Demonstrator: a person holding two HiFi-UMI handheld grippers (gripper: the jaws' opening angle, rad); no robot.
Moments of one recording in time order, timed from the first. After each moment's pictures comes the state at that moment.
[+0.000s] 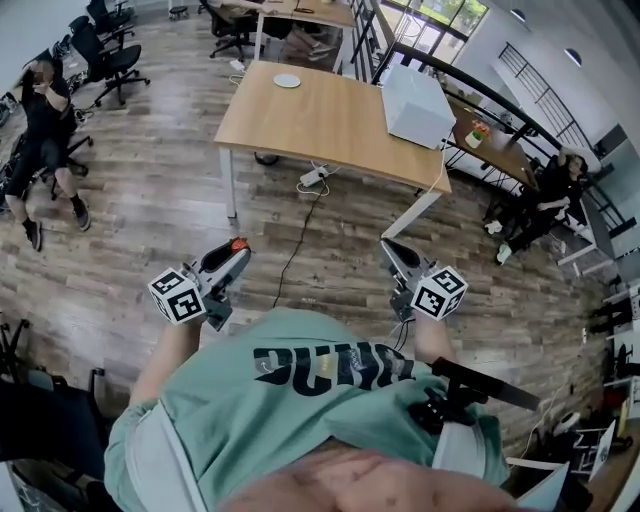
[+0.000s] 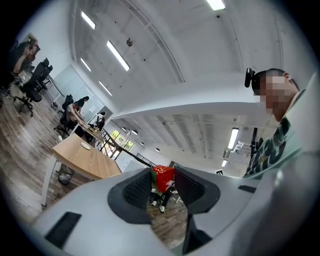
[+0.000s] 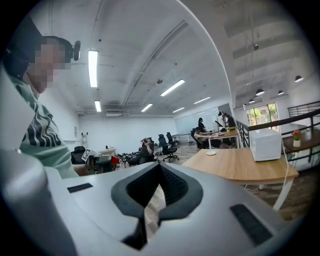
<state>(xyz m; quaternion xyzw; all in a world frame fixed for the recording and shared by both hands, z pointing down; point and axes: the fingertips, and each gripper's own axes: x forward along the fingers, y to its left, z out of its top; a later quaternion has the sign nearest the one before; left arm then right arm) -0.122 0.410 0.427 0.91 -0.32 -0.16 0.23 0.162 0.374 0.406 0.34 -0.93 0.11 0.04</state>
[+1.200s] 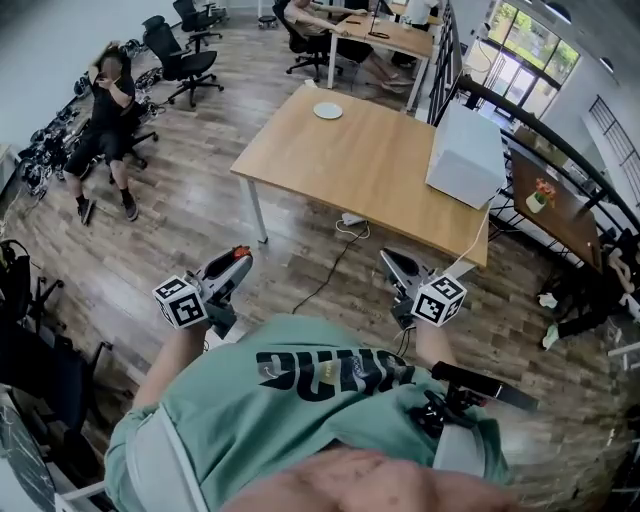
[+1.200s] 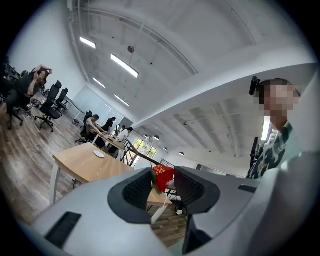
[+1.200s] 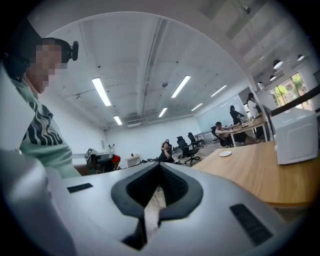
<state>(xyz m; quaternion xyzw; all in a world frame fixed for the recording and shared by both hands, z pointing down) 0.045 0.234 0.410 0.85 -0.46 -0.14 0.22 0.303 0.116 0.442 0.18 -0.97 0.15 -0.01</state>
